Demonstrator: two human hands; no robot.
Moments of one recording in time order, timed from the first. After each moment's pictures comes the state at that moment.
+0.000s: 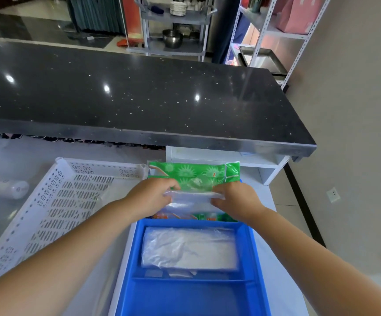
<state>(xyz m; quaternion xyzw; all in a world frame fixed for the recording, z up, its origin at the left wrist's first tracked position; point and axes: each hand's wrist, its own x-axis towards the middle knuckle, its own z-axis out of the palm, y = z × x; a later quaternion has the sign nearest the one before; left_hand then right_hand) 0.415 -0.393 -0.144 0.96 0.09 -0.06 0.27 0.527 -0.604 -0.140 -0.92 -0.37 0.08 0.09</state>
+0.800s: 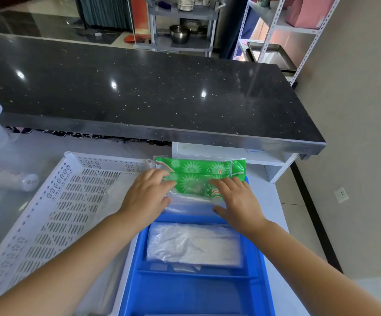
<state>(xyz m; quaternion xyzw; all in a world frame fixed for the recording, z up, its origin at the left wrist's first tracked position) 0.386 -0.400 -0.150 0.99 0.05 0.10 0.09 0.507 -0.608 -0.159 -0.88 -0.46 -0.05 0.09</state>
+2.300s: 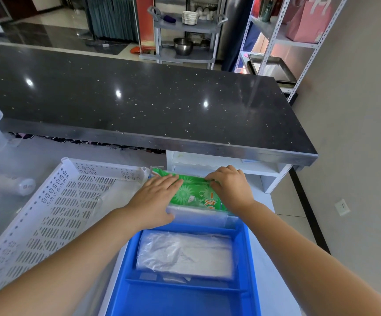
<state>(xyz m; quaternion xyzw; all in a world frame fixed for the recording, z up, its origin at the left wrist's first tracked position) 0.418 -0.406 -0.169 1.00 0.02 -0.01 0.06 0.560 -0.584 -0.149 -0.90 -0.41 -0.04 0.17</state>
